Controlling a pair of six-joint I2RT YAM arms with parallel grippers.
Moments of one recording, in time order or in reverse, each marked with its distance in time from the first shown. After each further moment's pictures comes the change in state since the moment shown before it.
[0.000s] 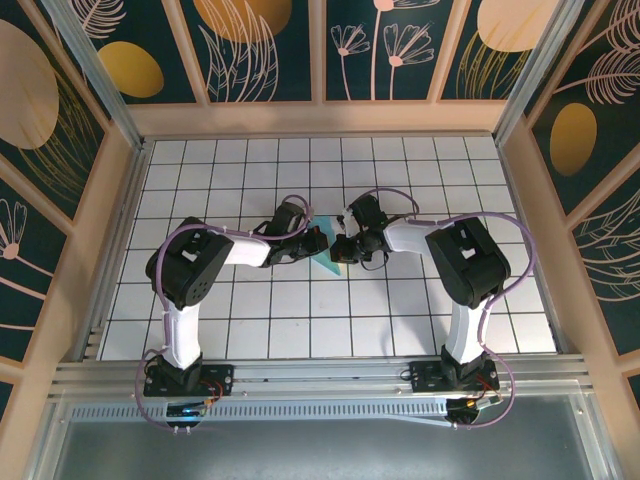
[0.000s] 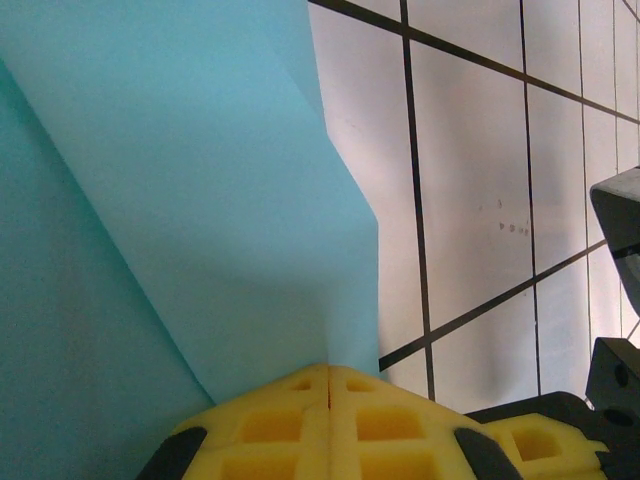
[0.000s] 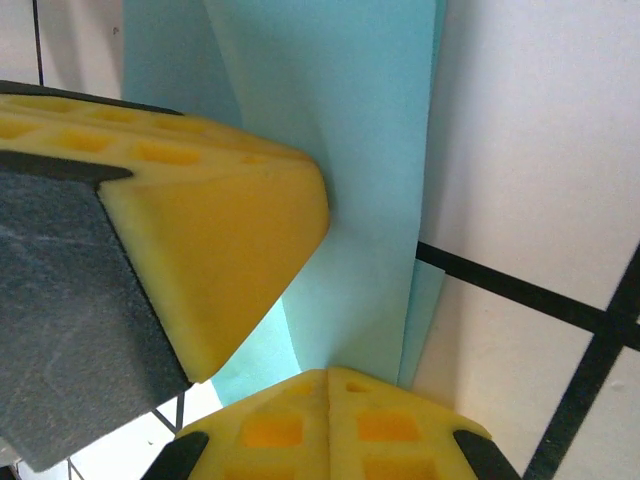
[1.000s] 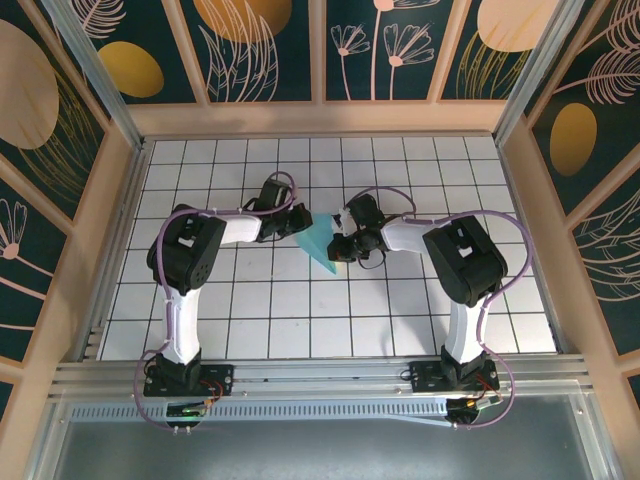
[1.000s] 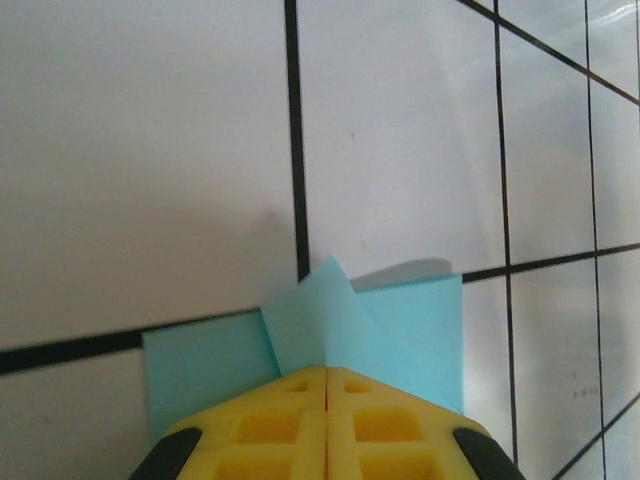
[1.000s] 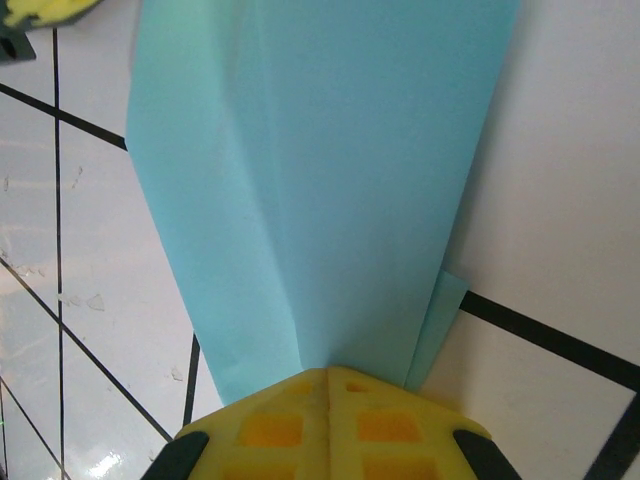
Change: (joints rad) left arm 0.161 0.098 0.212 -0.165 -0.016 0.119; right arm 0.009 0.018 0.019 0.011 0.004 -0.023
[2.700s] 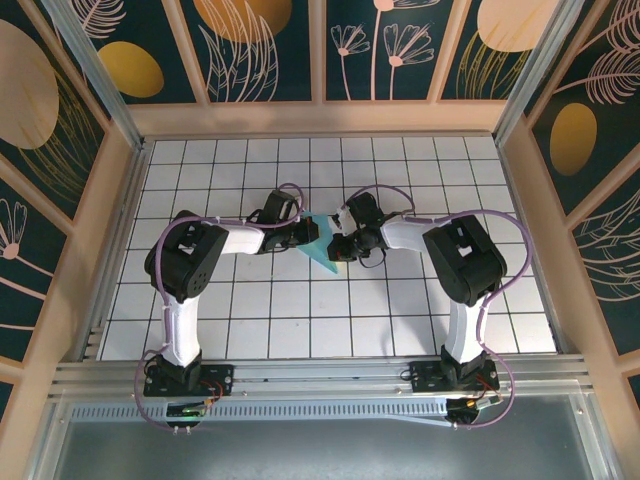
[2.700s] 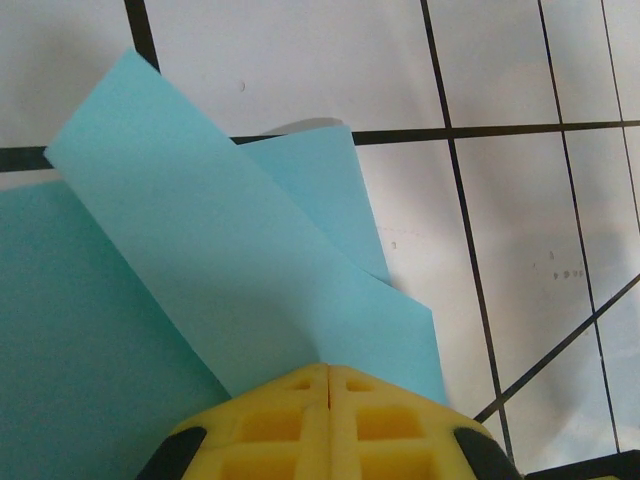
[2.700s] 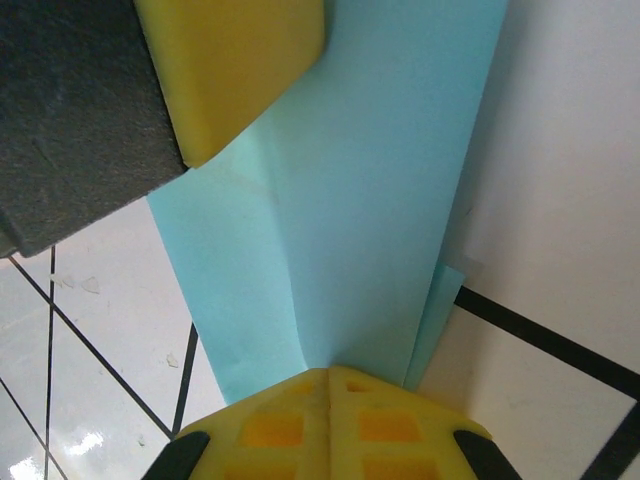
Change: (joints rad) left arm -0.074 -0.062 -0.127 0.082 0.032 0.092; right arm -0.006 -0.003 0.027 -0.041 -0.013 -0.071
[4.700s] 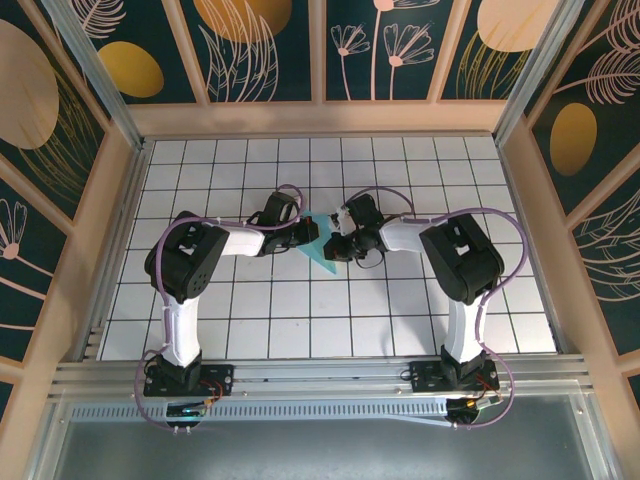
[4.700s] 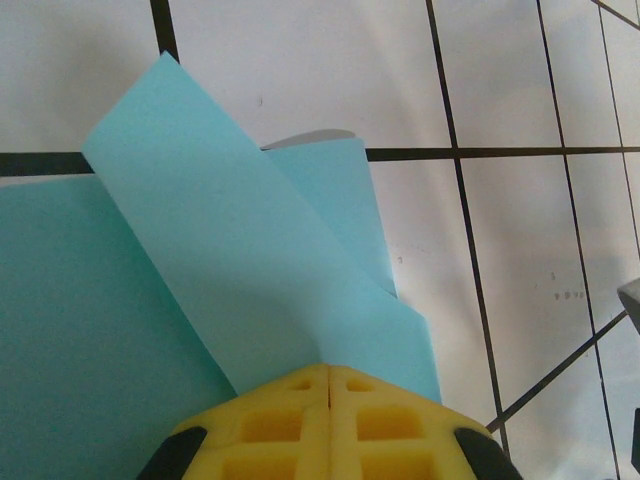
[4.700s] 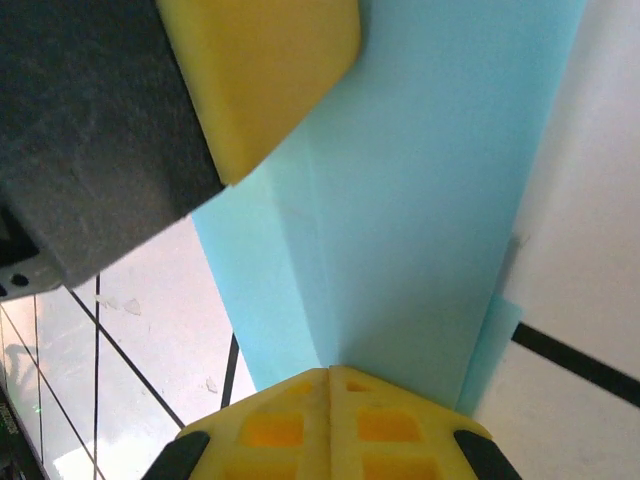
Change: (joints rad) left arm -0.006 -0.001 -0.021 0.043 -0.038 -0.043; right arm 0.008 0.015 -0.025 0.102 -0.060 0.093
